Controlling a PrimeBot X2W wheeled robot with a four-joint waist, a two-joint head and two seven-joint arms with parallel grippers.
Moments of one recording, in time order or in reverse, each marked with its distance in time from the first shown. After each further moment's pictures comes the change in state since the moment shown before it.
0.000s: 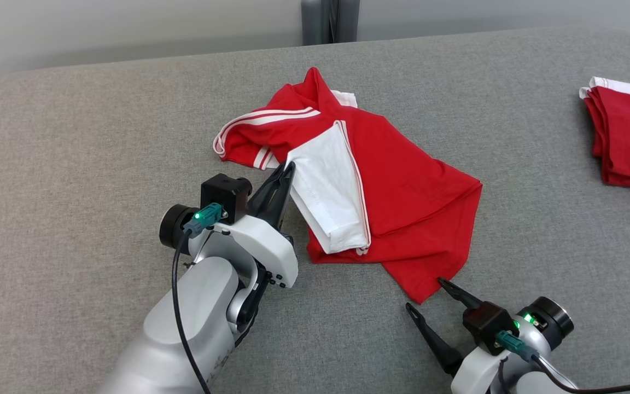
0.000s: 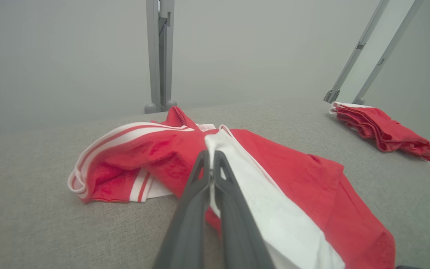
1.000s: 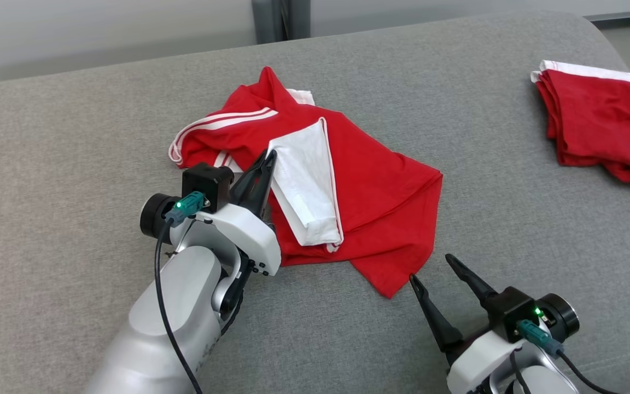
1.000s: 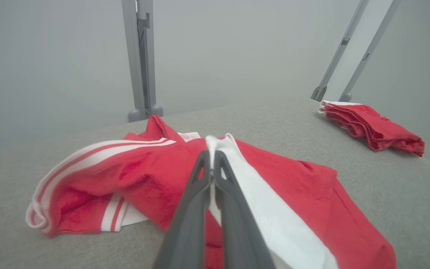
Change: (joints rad) left arm -0.013 0.000 0.112 0.035 0.101 -0.040 0.017; right arm 0.058 0.108 -0.182 -0.096 0.026 0.000 -0.024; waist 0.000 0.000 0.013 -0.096
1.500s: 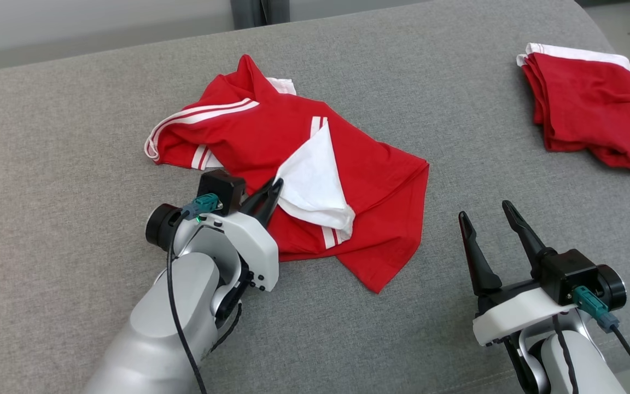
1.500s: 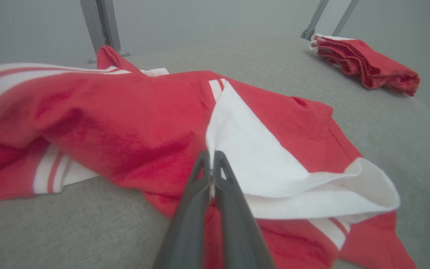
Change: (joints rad) left arm -0.004 0.000 -0.030 0.062 0.018 -0.078 0.138; right arm -0.031 0.084 -0.257 -0.052 -0.074 0.000 -0.030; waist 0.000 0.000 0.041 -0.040
